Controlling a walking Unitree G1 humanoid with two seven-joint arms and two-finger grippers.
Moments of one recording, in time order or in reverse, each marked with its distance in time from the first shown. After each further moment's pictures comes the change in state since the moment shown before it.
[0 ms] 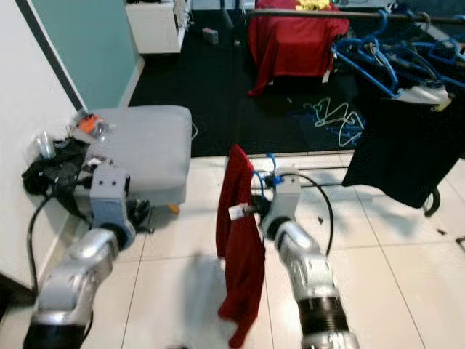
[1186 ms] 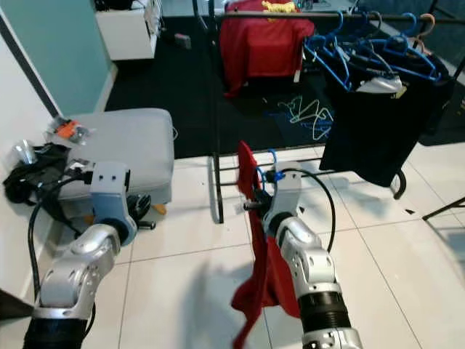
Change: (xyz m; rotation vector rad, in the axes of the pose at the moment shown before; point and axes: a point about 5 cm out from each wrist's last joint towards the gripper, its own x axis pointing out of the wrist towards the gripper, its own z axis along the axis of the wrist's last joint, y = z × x) left arm 0.005 0.007 0.008 -0.005 -0.017 0.052; right arm 0.005 0.009 0.013 -0.040 -0.026 0.053
